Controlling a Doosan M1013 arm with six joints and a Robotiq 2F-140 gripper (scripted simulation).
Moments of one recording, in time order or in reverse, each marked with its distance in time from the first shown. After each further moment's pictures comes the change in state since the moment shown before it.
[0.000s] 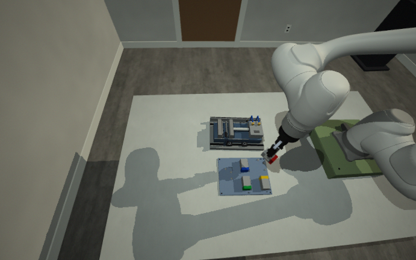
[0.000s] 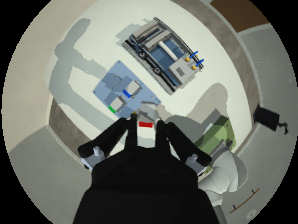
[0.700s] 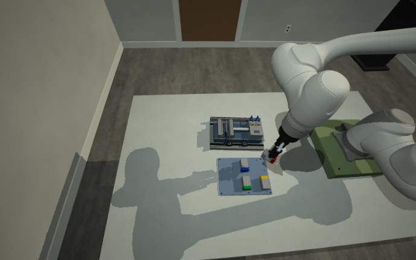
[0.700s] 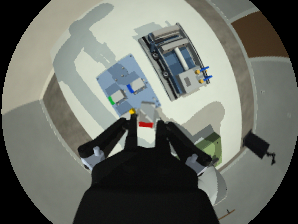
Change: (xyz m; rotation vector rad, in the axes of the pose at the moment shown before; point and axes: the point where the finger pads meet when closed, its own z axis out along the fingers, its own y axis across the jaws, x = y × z) arm 0.000 0.000 0.000 0.000 0.000 -0.253
